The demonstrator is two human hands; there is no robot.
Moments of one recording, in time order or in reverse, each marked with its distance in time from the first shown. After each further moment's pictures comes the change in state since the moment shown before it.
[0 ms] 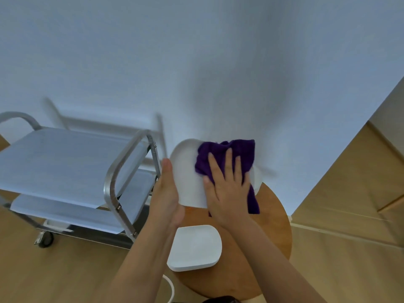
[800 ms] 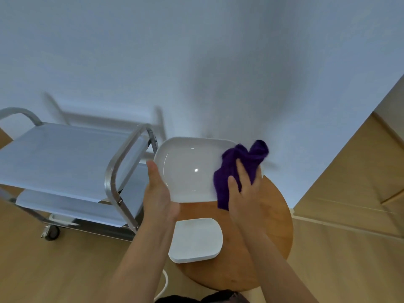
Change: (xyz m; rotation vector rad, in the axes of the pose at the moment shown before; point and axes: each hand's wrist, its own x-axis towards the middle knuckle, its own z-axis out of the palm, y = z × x) left_hand -0.007 0.000 -0.007 0.032 0.258 -0.084; right_hand -0.021 0.030 -0.003 0.465 0.132 0.286
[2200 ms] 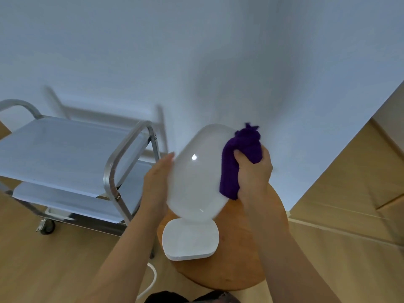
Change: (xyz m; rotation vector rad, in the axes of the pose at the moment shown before) left_hand 0.006 0.005 -0.008 0.365 -0.148 0.311; right_hand 0.050 -0.025 -0.009 0.737 0.181 0.314
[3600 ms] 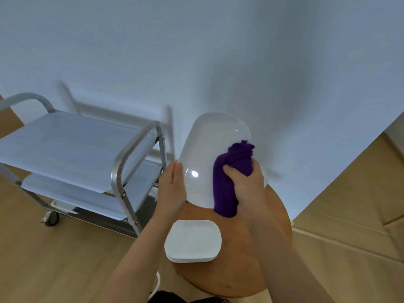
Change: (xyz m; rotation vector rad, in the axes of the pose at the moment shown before) left_hand -0.002 -0.016 0.010 0.249 0.097 0.206; right_hand -0.014 0.012 0.006 -0.065 -0.238 0.160
